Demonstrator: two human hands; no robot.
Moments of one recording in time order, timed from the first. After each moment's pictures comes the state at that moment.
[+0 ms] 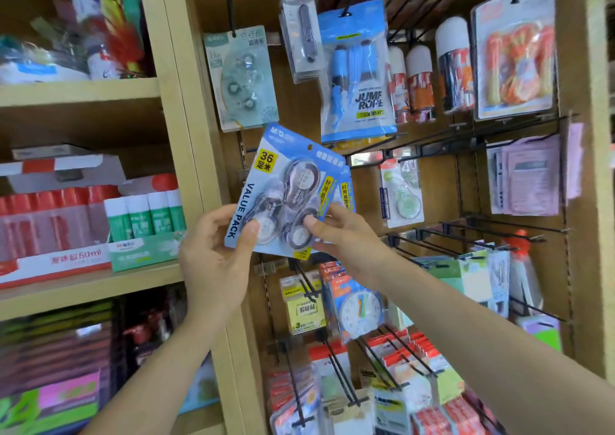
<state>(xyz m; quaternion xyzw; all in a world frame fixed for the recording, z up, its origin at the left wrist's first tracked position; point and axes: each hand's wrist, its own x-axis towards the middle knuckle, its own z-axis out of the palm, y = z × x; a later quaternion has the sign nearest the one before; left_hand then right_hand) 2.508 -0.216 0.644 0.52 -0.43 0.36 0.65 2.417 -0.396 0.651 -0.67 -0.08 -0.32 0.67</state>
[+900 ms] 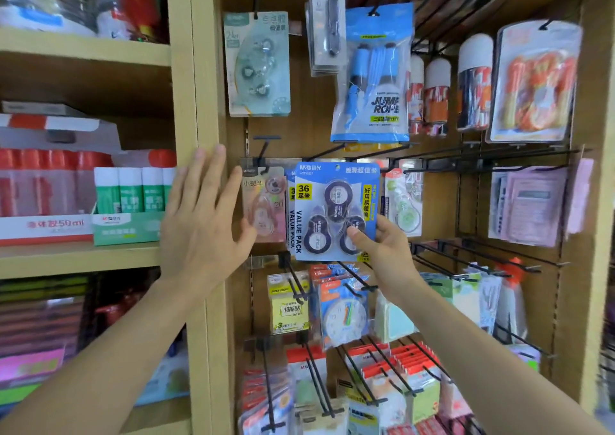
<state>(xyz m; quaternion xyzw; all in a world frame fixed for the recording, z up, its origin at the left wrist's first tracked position) 2.540 -0.213 0.662 0.71 -0.30 0.62 0.12 2.416 -0.464 0.620 -0.67 -0.01 -0.44 0.60</state>
